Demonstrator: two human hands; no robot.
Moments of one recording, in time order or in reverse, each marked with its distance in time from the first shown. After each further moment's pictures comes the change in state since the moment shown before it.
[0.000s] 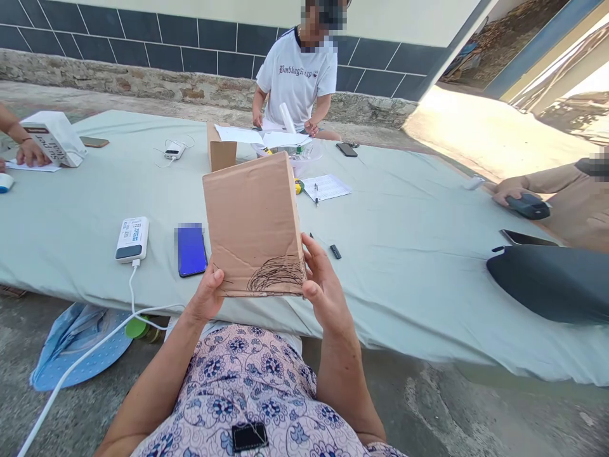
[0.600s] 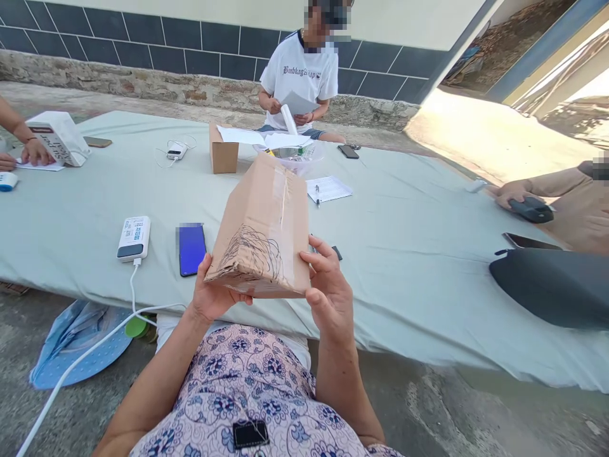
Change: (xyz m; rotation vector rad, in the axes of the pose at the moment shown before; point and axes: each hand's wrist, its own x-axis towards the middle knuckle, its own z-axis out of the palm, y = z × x) left_hand 0.004 0.011 0.004 -0.253 -0.193 -0.328; right_hand -0.005 -0.006 0.010 -0.010 0.120 -0.263
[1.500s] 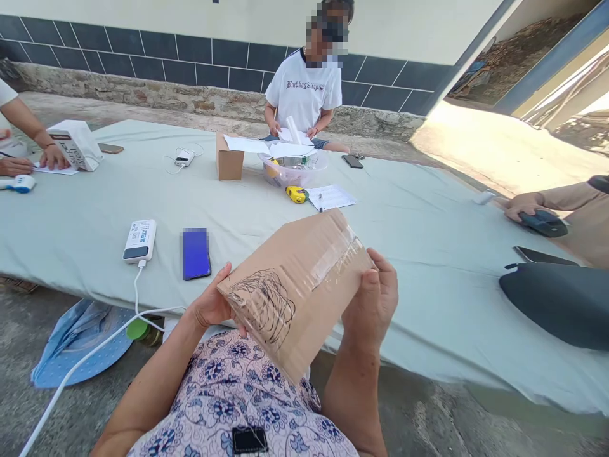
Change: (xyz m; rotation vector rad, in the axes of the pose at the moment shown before) left_hand 0.002 -0.004 -0.030 0.123 -0.198 -0.400; right_hand 0.008 0.025 -0.042 0.046 0.564 0.133
